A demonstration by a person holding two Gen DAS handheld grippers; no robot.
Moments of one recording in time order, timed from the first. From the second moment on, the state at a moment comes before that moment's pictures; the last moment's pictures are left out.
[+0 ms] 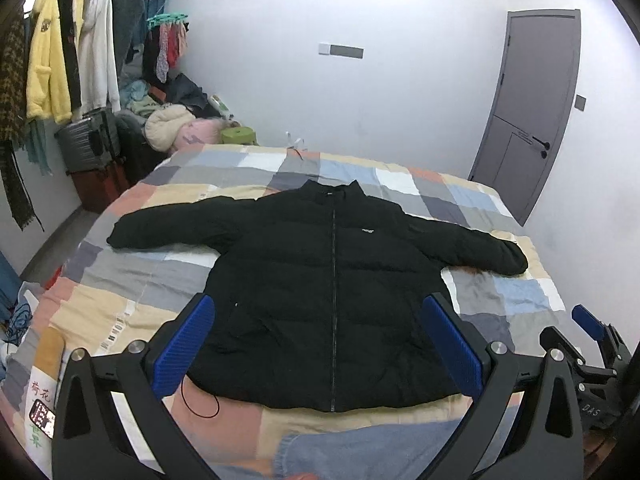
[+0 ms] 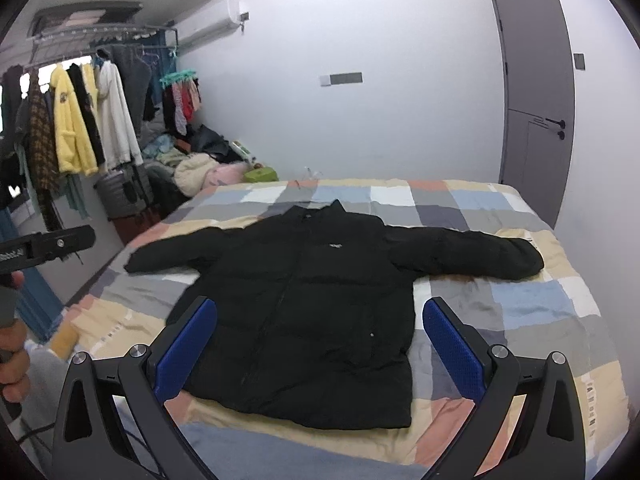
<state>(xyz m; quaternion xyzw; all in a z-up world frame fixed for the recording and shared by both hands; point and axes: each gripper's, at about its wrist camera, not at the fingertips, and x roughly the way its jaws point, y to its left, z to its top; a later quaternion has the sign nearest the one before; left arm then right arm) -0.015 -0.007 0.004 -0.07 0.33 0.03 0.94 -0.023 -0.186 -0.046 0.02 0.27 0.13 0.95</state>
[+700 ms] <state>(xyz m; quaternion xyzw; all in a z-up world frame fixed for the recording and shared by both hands) 0.056 0.012 -0.012 -0.05 0.35 0.02 0.94 0.022 -0.187 -0.059 0.05 0.30 0.09 0.95</state>
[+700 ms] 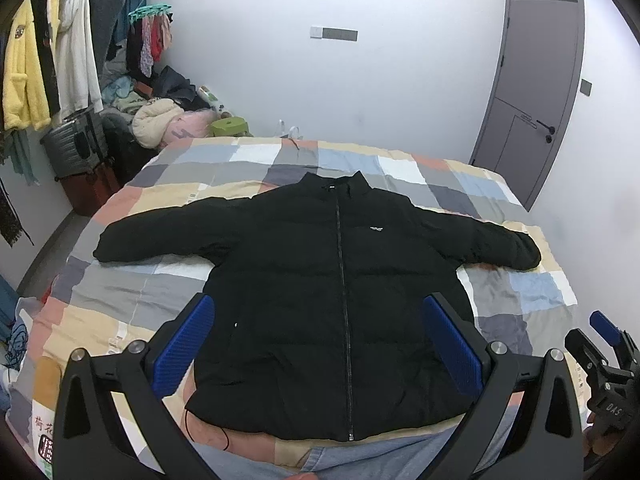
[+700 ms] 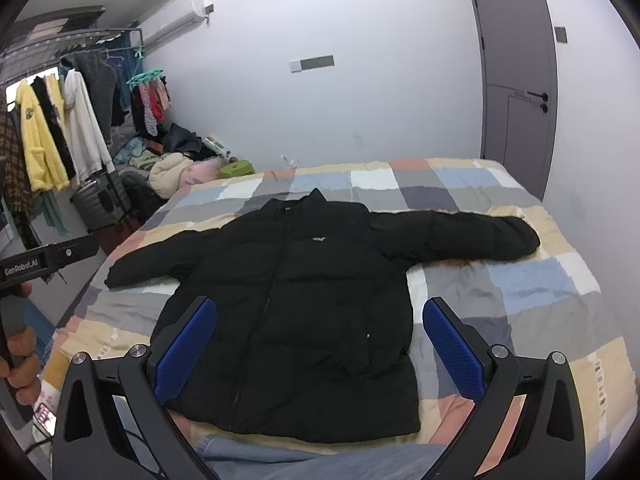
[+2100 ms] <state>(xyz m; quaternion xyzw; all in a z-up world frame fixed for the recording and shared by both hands) 0.225 0.013 -0.158 -0.05 0.40 0.01 0.92 0.270 -0.394 -0.212 0.22 0.30 -0.04 0.93</state>
